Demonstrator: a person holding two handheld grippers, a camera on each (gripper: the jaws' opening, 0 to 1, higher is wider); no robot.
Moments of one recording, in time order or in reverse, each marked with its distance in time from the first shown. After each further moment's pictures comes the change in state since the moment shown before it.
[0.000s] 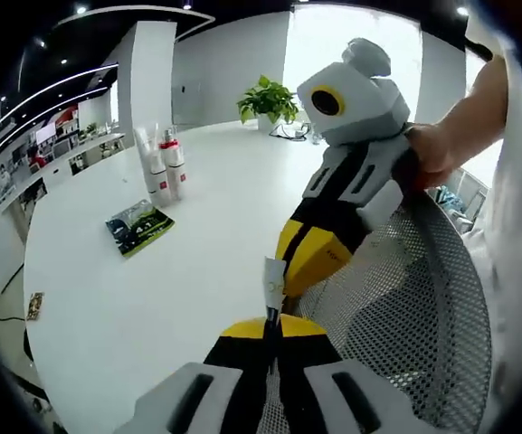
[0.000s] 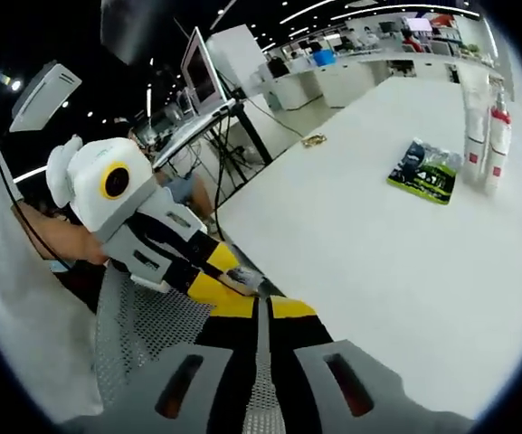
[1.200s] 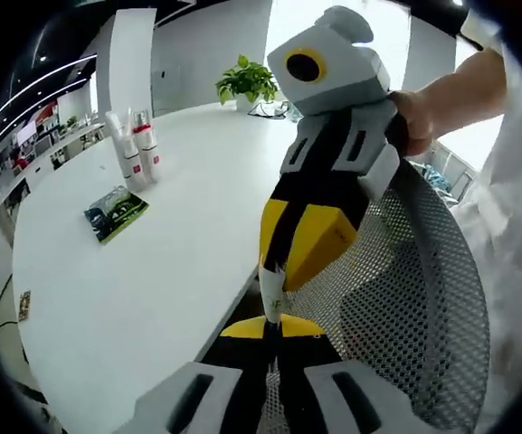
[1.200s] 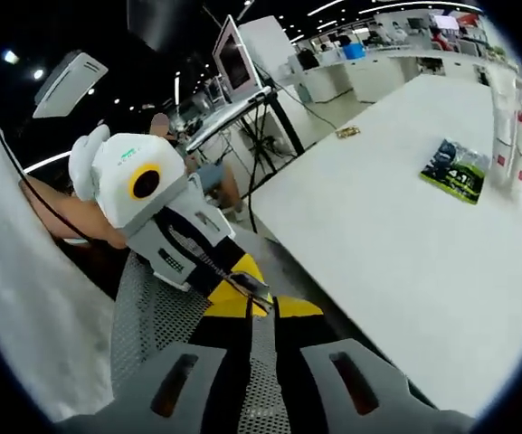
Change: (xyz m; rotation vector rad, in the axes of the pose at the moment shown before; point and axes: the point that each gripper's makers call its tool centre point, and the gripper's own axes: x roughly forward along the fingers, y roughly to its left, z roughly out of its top) left arm -0.003 -0.026 -0.023 0.046 0.095 -0.061; right arm -0.005 0.027 -0.015 -0.051 0.040 0.137
